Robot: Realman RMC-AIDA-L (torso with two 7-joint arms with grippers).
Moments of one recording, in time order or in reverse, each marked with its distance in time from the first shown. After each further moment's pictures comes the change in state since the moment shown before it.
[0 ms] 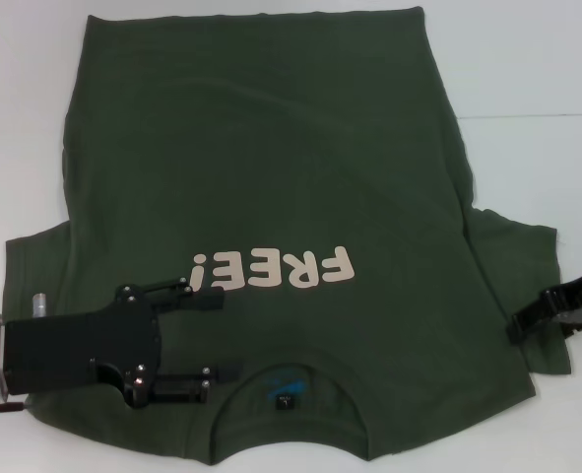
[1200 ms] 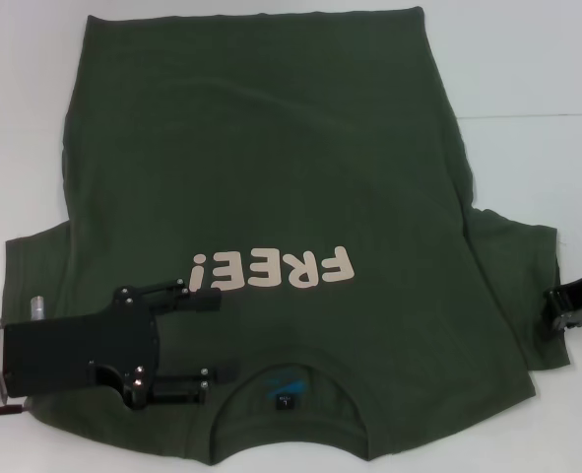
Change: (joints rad) left arm 0.008 -0.001 -0.002 -0.003 0.000 -0.012 0.011; right arm -0.002 0.002 -0.021 -0.009 -0.015 0.010 0.001
